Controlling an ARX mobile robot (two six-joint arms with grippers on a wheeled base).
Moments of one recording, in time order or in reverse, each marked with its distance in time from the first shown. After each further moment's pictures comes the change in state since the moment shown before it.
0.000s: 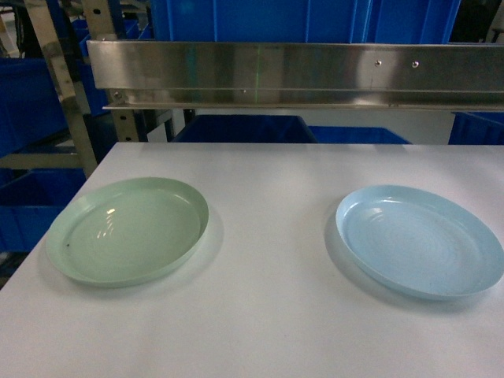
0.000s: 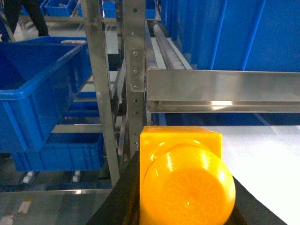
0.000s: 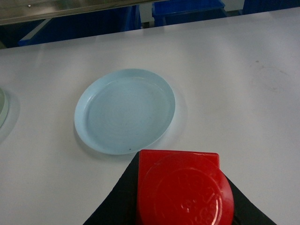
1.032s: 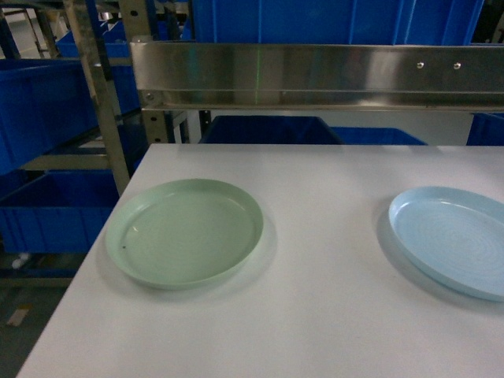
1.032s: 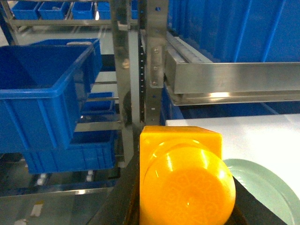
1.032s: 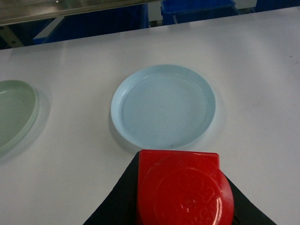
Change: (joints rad) left arm 0.075 -0.085 -0.060 -0.035 0.126 0.037; right arm -0.006 0.000 -0.002 0.001 0.000 0.000
